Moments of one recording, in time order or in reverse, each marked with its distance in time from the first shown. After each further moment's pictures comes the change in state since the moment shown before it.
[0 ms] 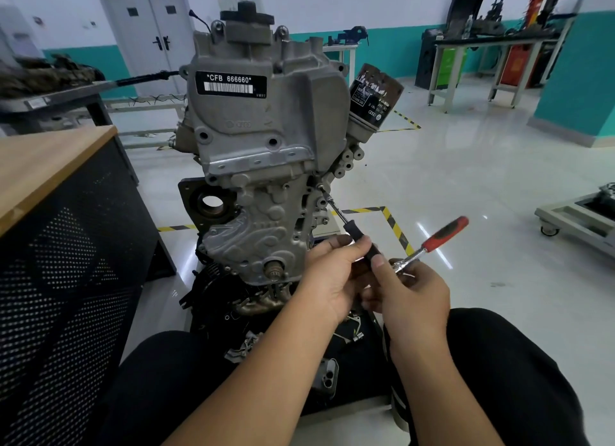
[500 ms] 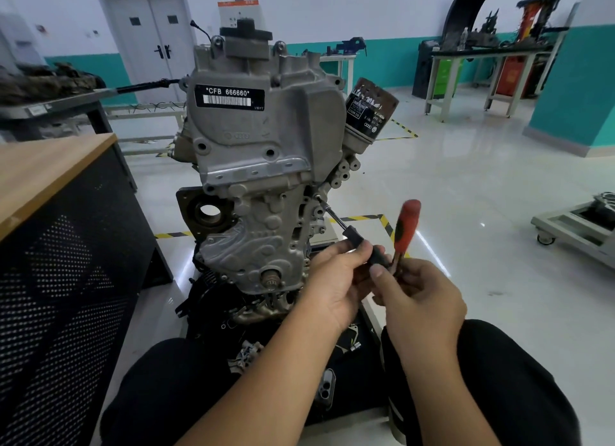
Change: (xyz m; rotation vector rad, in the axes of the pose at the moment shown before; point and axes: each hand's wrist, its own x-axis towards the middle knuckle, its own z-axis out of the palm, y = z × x) left_hand 0.004 -0.002 0.007 -0.061 -0.132 0.008; right_hand 0.005 -0.008 -0.013 -0.191 0.047 -0.186
